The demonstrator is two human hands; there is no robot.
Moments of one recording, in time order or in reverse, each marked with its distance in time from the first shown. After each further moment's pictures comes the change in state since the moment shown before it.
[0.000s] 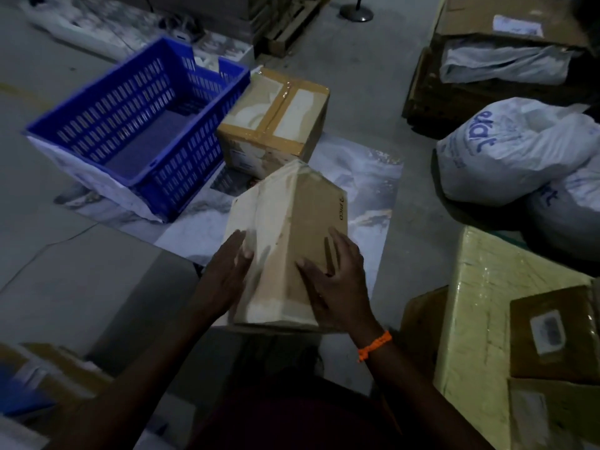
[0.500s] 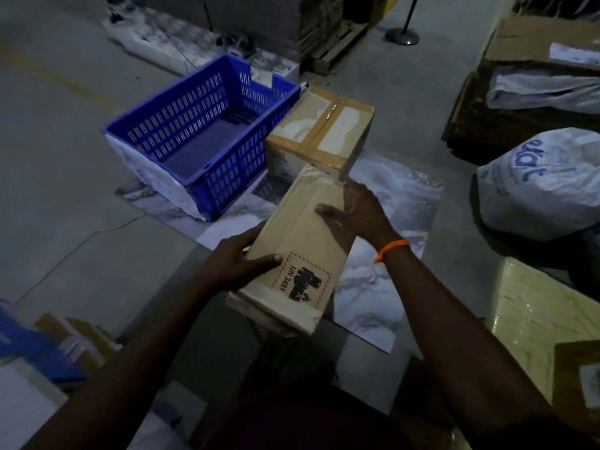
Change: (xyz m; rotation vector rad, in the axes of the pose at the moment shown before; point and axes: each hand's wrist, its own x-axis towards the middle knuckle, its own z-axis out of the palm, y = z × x) left_hand 0.013 0.010 -0.069 0.113 -0.092 0.023; right_hand 0.146 -0.061 0.014 -0.329 -0.249 -0.233
